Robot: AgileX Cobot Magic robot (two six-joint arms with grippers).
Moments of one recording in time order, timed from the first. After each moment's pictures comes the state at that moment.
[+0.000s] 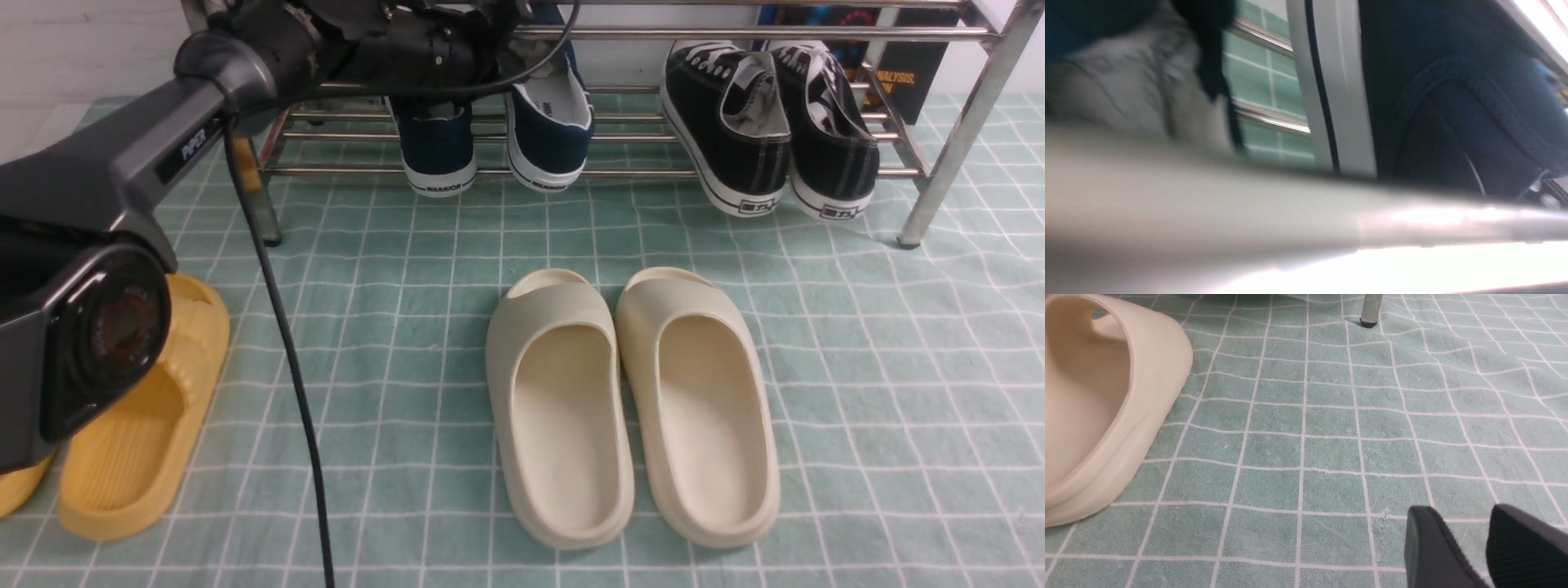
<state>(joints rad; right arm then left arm) -0.02 -0.01 0.02 0.00 0.39 -0.01 -0.24 2.29 -2.10 -0.86 0.49 0.11</state>
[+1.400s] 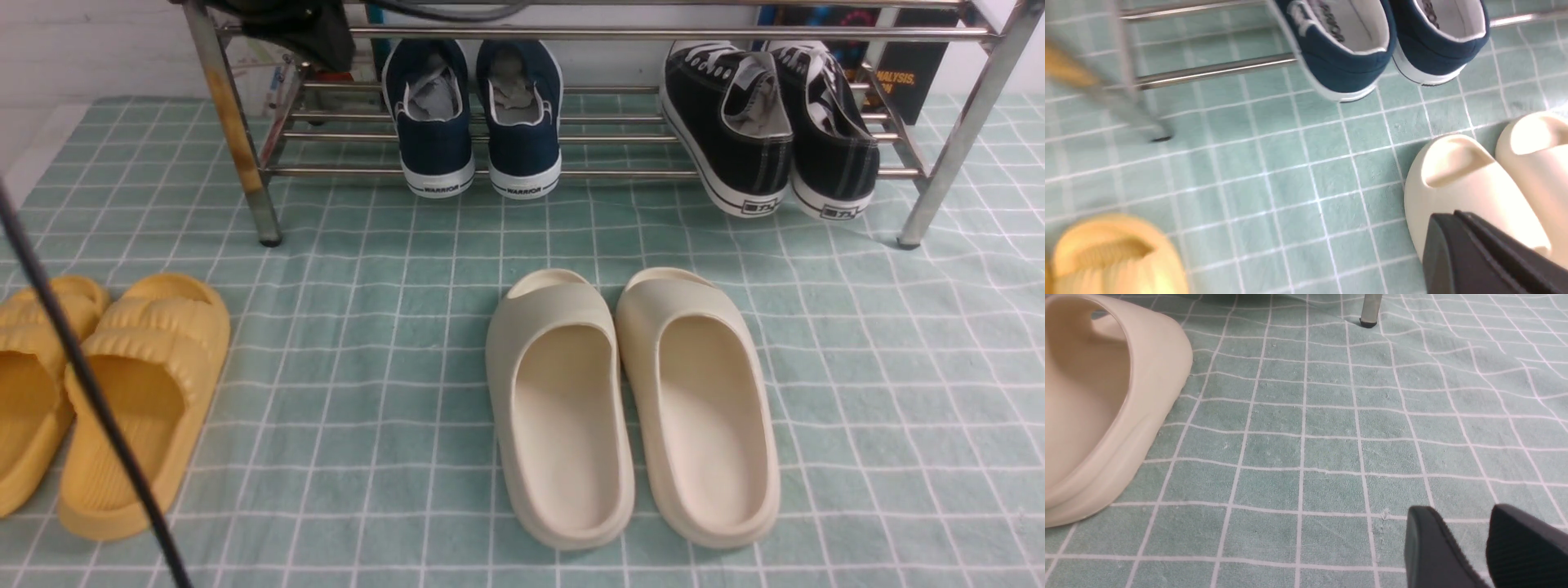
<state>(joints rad) -0.02 -0.01 0.02 0.00 0.39 -0.01 -0.24 1.75 -2.03 -0.11 1.25 -0.05</state>
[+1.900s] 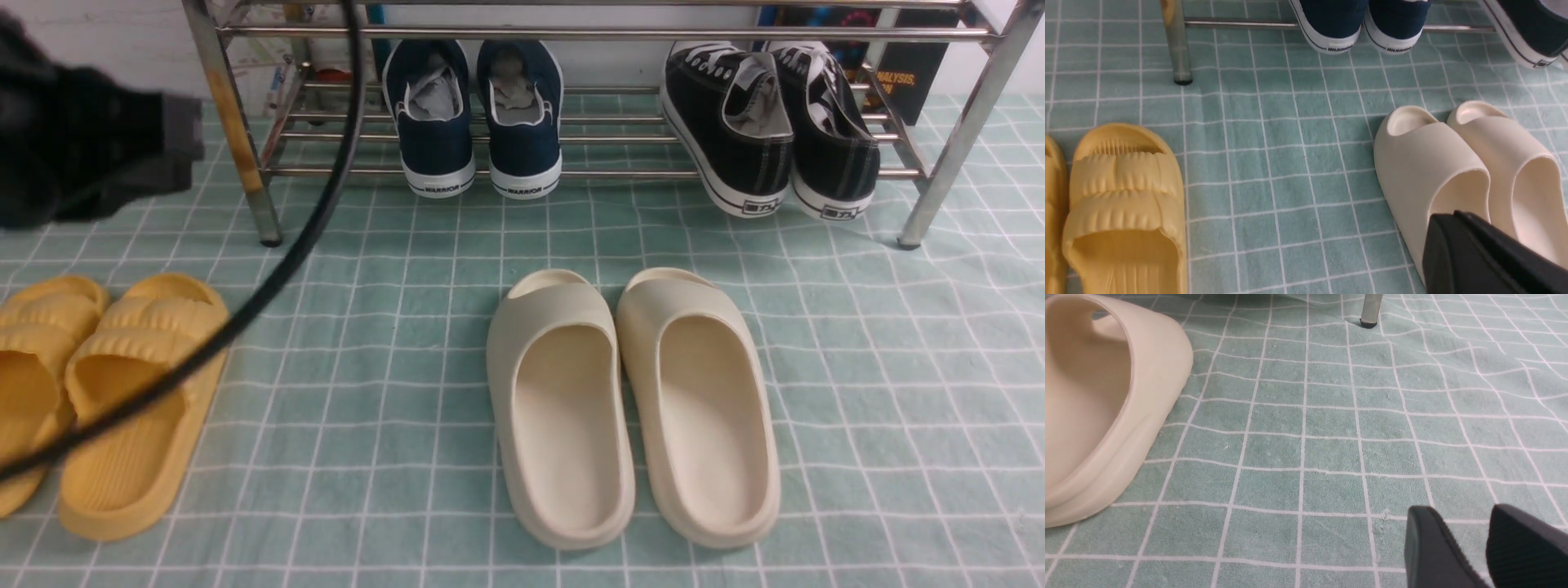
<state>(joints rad) -0.02 -0.01 0.02 0.00 0.39 -0.01 -0.24 0.93 -1.05 -0.14 0.78 -0.12</state>
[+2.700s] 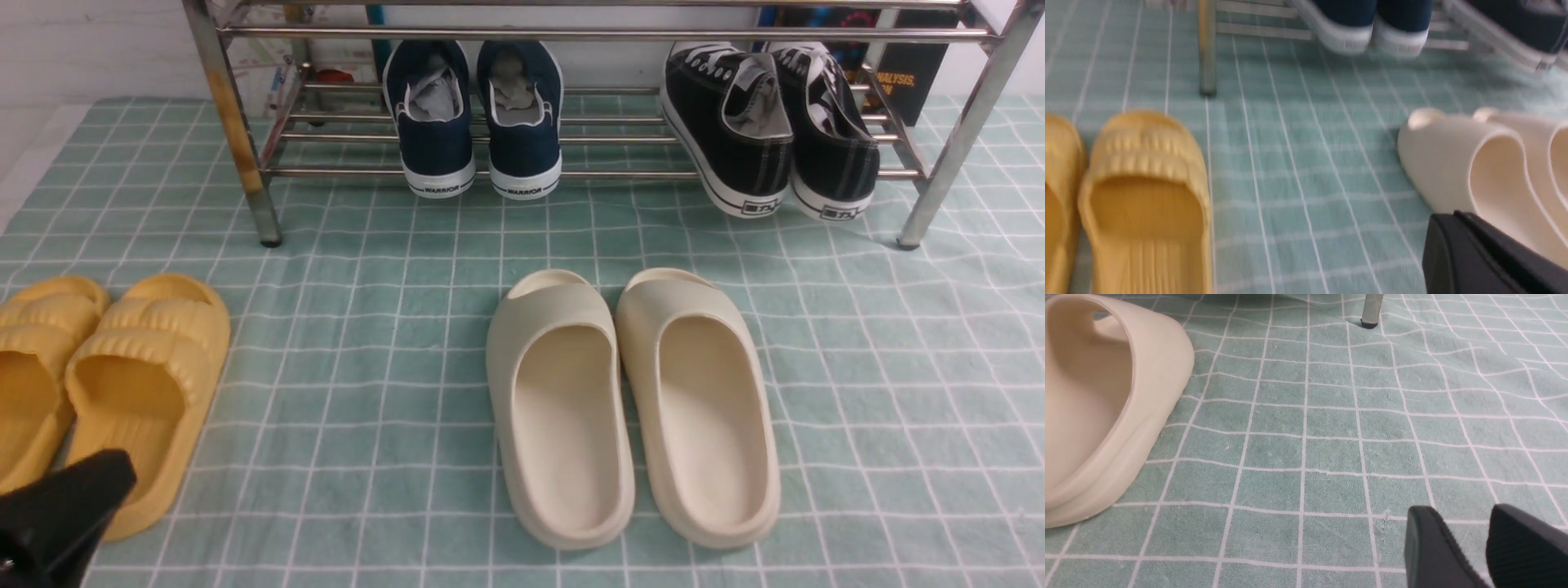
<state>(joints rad) -0.02 -0.01 0.02 0.00 0.39 -0.01 -0.22 0.17 -0.21 -0.15 0.23 -0.01</state>
